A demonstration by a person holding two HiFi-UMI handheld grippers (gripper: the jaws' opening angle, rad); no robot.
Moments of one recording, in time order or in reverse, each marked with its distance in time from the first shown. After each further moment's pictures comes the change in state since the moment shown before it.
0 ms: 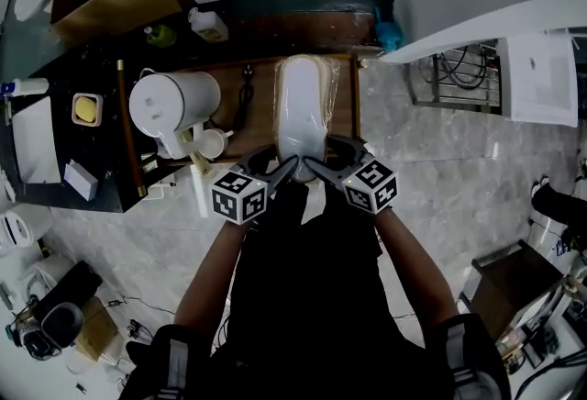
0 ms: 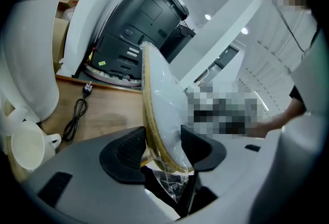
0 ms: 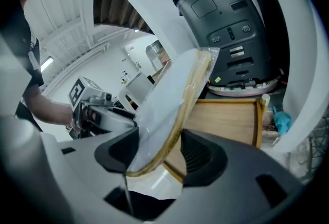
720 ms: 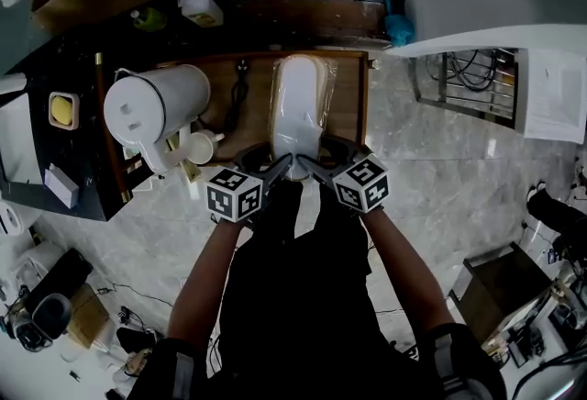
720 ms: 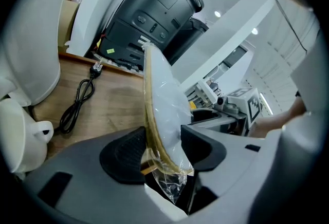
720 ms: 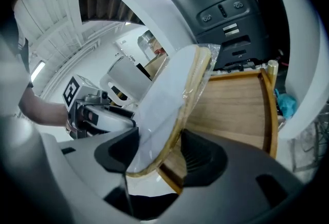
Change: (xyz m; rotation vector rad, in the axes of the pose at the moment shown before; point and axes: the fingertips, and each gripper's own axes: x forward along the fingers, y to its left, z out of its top) left arm 0.039 0.056 -0.029 -0.064 0.054 0.036; right arm 0.052 -0.042 -0.043 0.079 0.092 -0.002
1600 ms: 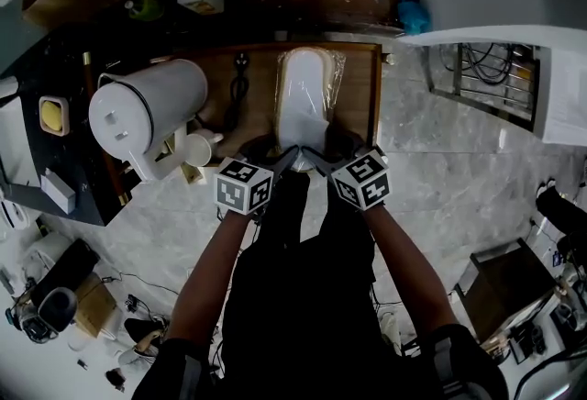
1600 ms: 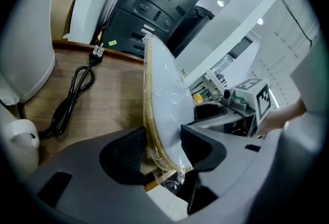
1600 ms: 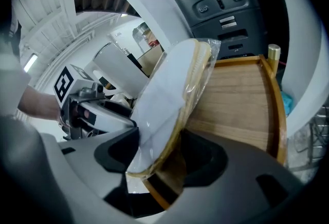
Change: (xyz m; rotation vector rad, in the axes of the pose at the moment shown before) left arm 0.037 0.032 -0.018 0.017 0.082 0.065; right arm 0.028 -0.034 -0.023 -0.007 0.065 -0.067
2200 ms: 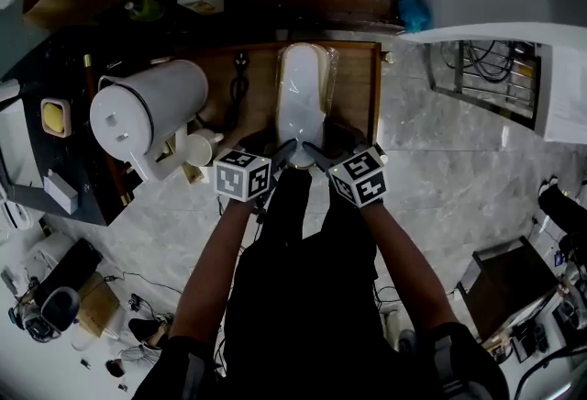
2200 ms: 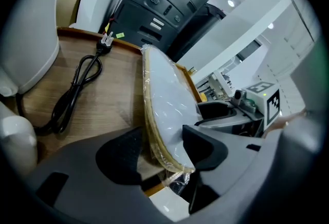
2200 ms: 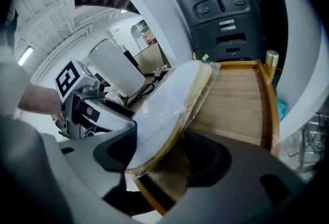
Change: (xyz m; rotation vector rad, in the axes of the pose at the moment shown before) left arm 0.010 0.020 -0.003 -0.070 0.050 0.029; right arm 0.005 -0.011 0.001 -0.033 0.019 -0.066
